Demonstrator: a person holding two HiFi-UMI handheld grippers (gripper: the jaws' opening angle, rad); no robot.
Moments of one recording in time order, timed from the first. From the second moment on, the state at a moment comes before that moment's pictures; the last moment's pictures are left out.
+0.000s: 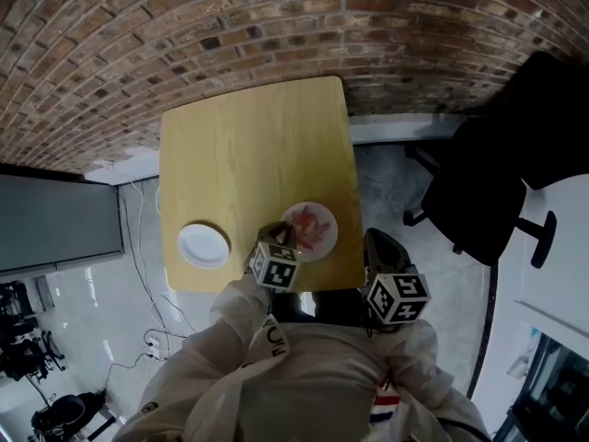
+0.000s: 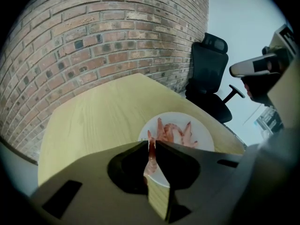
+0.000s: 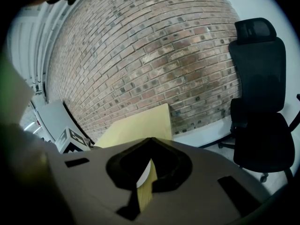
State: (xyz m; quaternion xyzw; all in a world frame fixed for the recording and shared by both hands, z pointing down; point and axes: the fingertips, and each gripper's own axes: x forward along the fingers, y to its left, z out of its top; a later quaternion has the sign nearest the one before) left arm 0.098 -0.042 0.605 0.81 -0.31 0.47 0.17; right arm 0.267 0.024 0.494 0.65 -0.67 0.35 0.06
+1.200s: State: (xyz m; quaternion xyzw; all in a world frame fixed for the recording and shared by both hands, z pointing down) left arm 0.109 -0.038 0.617 0.81 -0.32 0.46 0.20; right arm 0.285 0.010 0.511 0.63 -0.69 0.36 0.07
